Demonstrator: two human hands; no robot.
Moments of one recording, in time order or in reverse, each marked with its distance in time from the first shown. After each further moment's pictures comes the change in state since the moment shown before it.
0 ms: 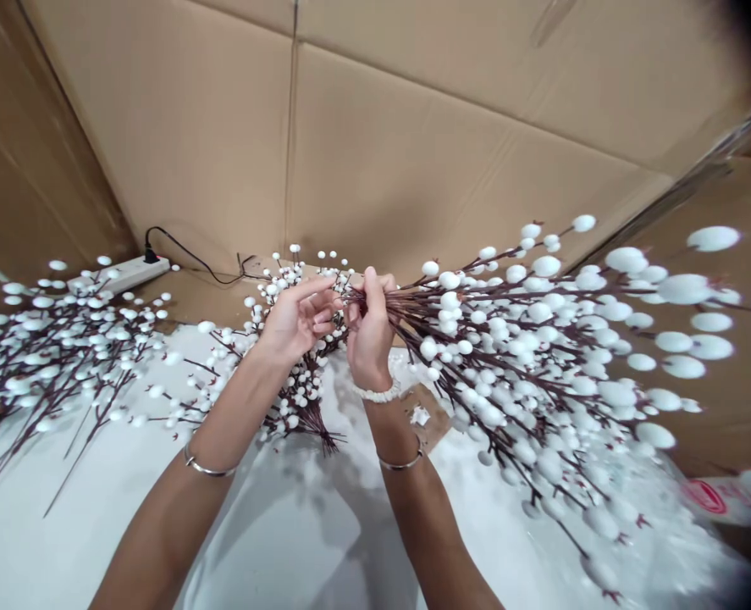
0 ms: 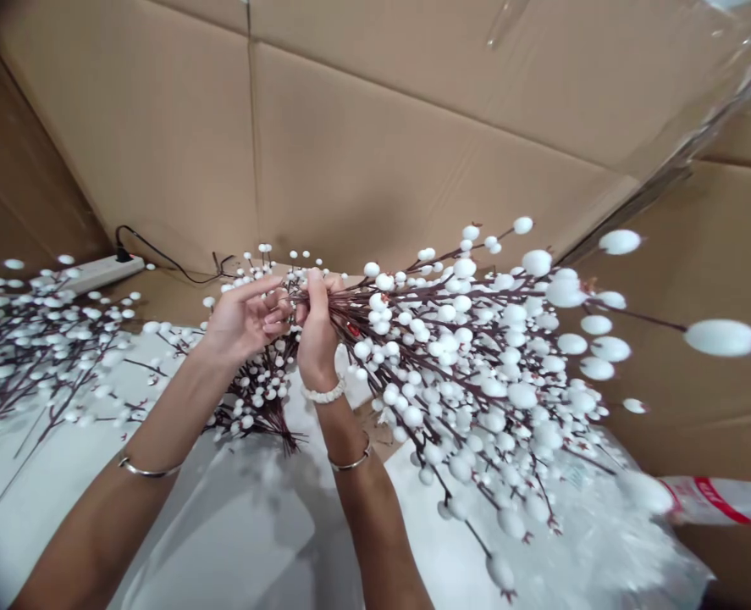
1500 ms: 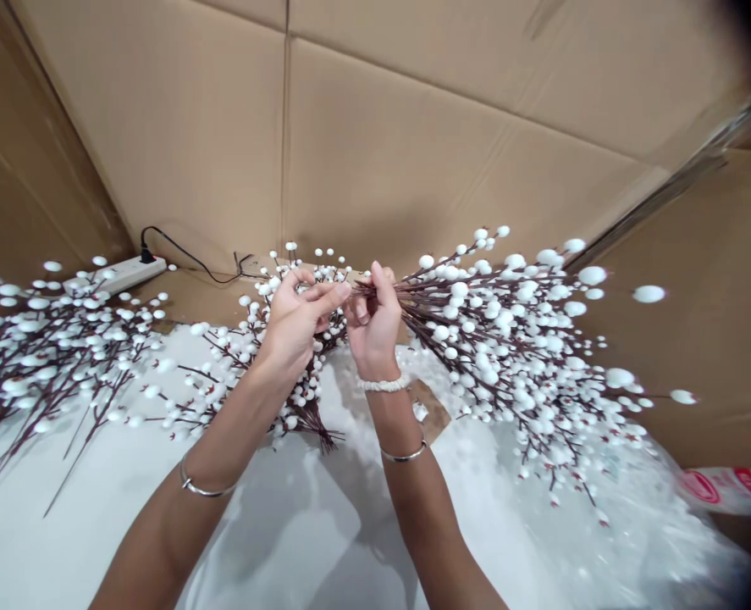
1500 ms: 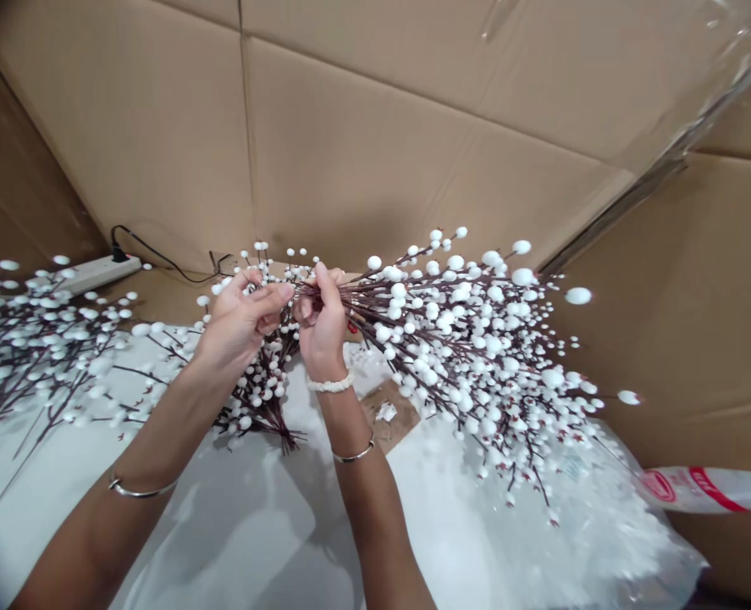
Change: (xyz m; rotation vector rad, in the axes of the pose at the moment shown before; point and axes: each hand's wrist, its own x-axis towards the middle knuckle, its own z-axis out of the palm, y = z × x) left_hand -0.016 -0.015 0.015 0.174 0.064 0.331; right_hand 0.010 -0.015 -0.002 0.243 -0.018 0.216
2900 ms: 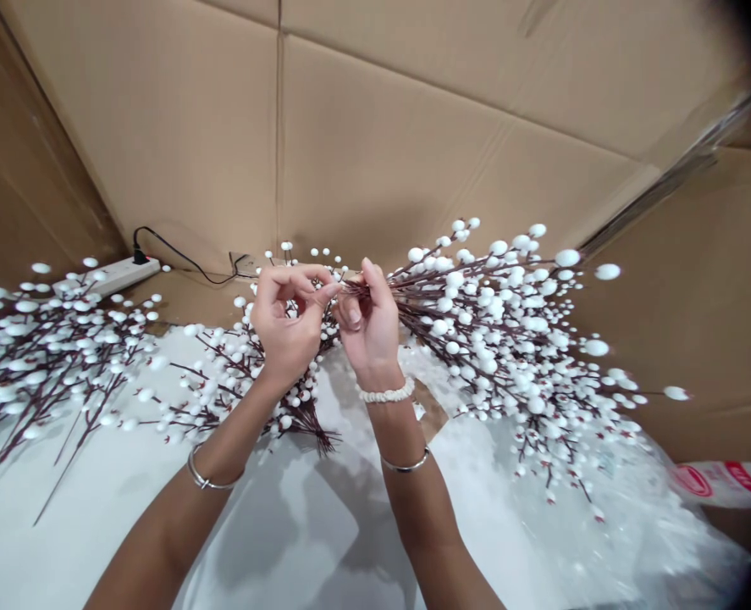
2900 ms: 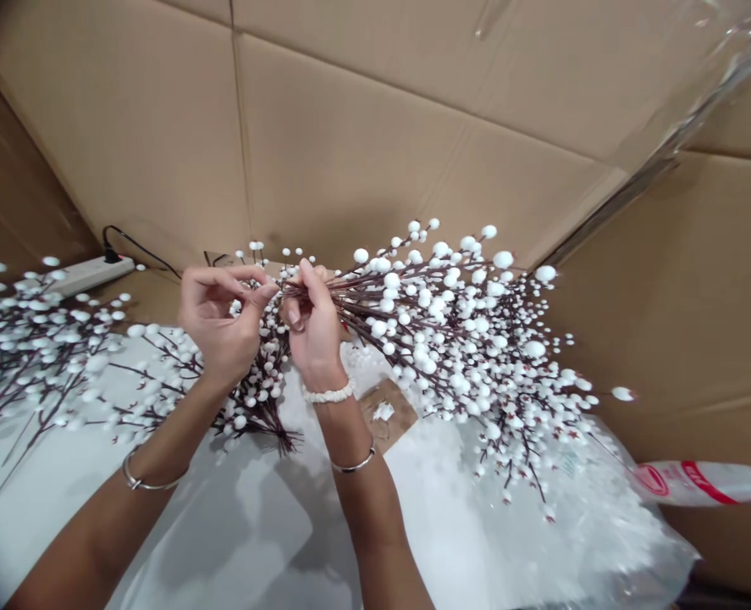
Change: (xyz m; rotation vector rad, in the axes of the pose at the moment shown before) left_hand 0.014 -0.025 -0.008 0.325 -0.001 1.108; right_hand -0.008 -0.006 0.002 0.052 -0.179 0.080
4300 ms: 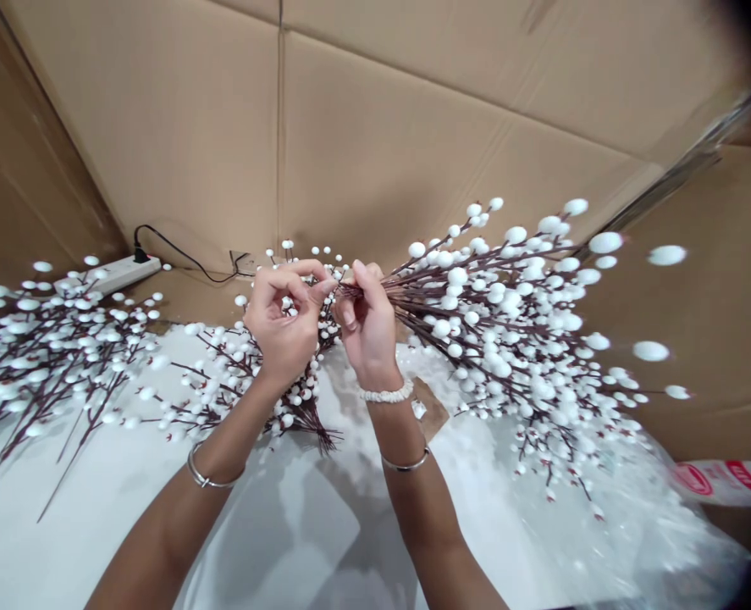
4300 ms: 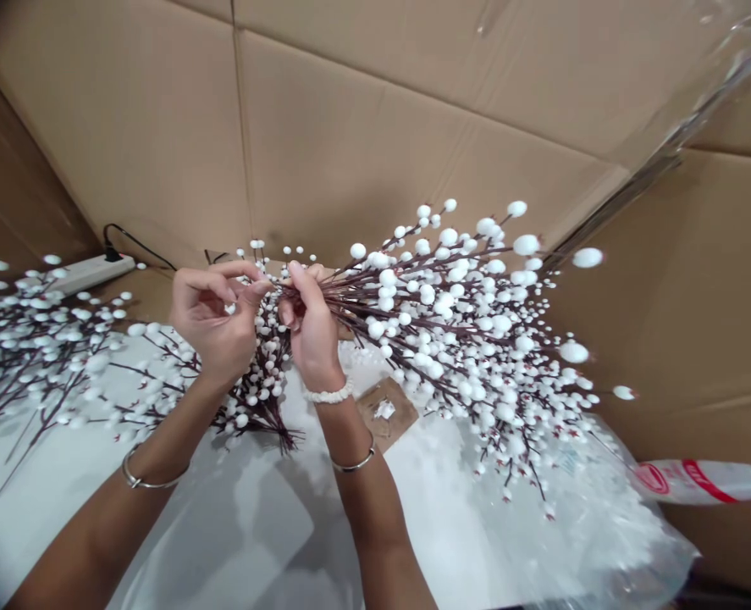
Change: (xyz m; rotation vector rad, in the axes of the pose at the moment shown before) left_hand 0.003 0.003 -0.001 0.011 0.011 0.088; right_hand -0.006 -0.001 0.008 -0.042 0.007 -0.051
